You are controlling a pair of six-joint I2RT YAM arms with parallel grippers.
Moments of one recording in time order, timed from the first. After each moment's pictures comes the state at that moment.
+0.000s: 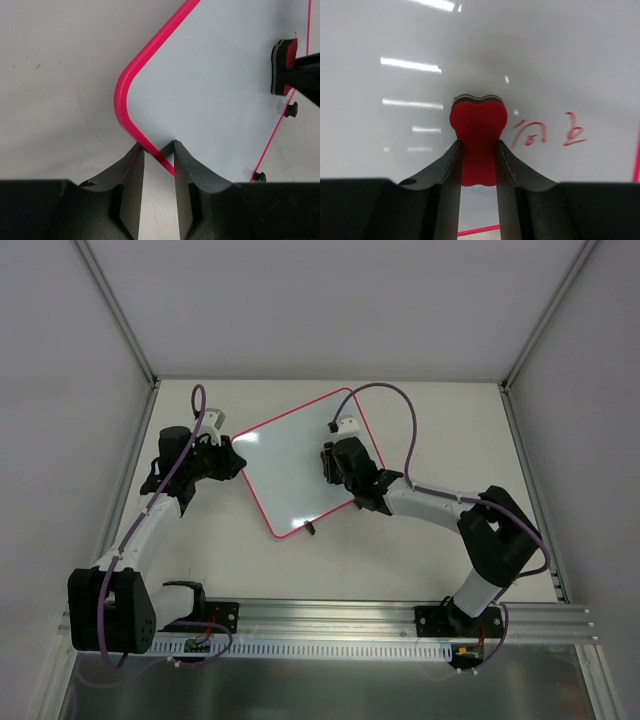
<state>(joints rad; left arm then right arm) -0.04 1.16 0.74 -0.12 0.45 -0.07 0.83 1.69 1.02 0.11 0.34 0.31</state>
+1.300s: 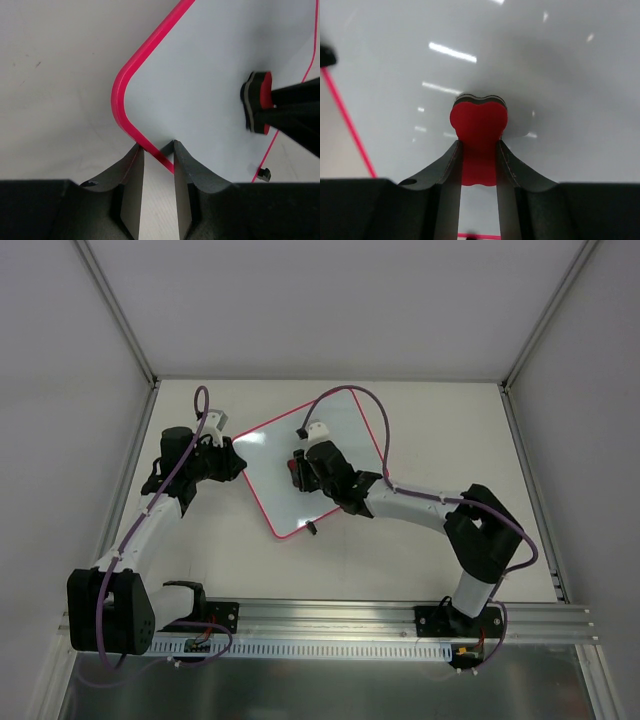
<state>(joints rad) -0.06 1.15 0.74 -0.13 0.44 -0.05 0.92 1.75 1.14 0.09 0.25 0.34</state>
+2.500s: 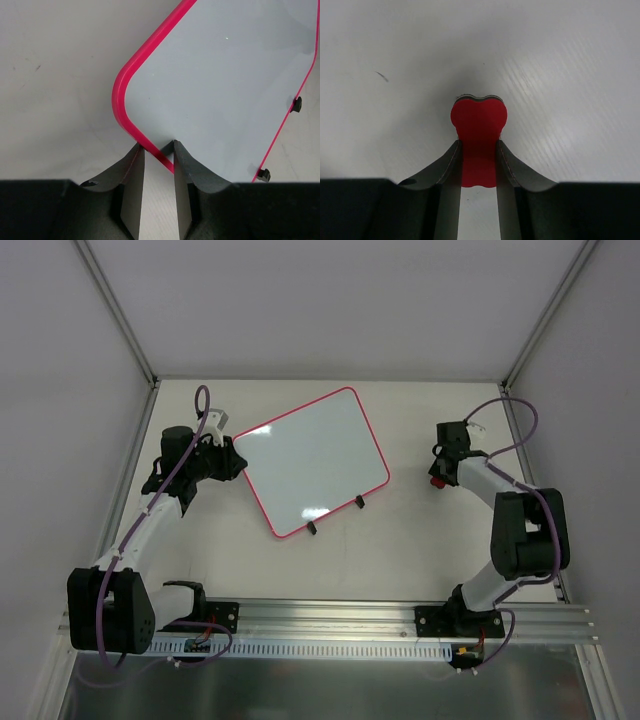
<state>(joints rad) -0.06 1.16 0.74 -0.12 0.44 -0.05 0.14 1.59 0.95 -0.30 0.37 0.55</state>
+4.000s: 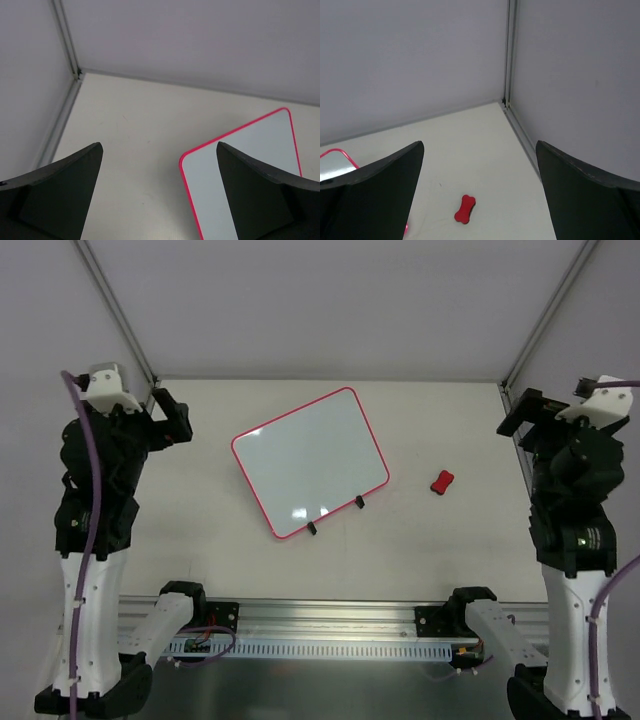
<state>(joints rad) -0.07 0.85 1.33 -0.62 -0.09 -0.16 0.08 0.83 1.34 -0.52 0.37 0.06</state>
